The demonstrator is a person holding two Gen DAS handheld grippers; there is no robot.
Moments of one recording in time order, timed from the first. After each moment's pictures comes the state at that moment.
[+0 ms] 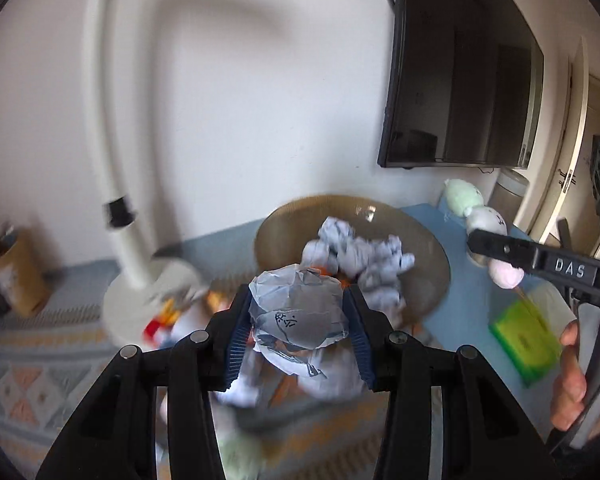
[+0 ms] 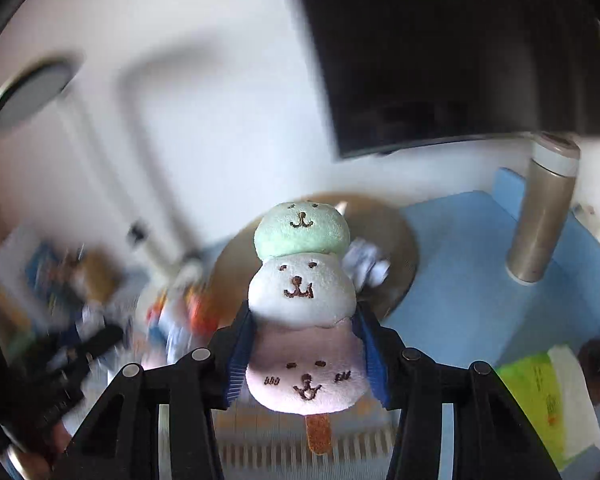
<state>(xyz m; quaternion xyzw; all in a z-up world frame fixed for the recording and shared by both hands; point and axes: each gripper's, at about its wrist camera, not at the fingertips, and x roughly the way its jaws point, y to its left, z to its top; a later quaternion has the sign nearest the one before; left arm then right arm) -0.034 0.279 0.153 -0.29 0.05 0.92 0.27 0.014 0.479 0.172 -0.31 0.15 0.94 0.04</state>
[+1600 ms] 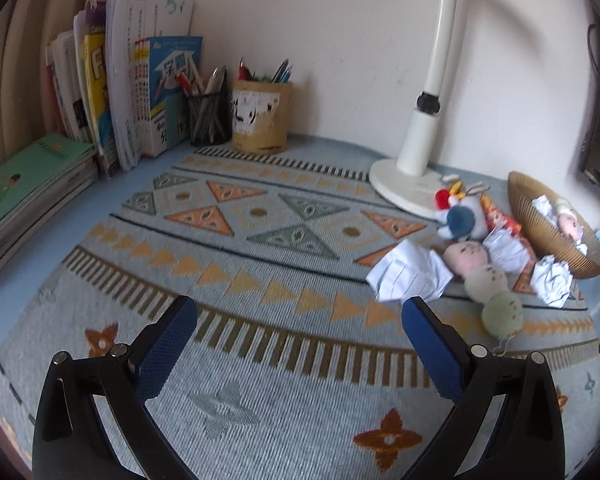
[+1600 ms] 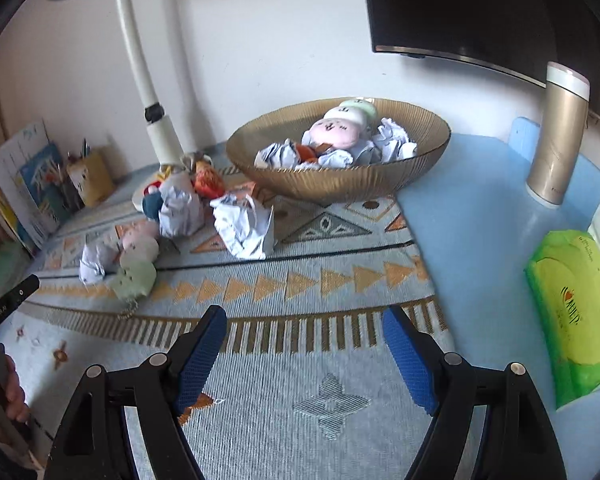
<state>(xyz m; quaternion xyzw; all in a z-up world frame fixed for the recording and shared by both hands) 0.045 0.043 0.044 -0.33 -0.06 0.94 -0.04 0.075 0.413 0.052 -0.37 0.07 0.93 0.01</state>
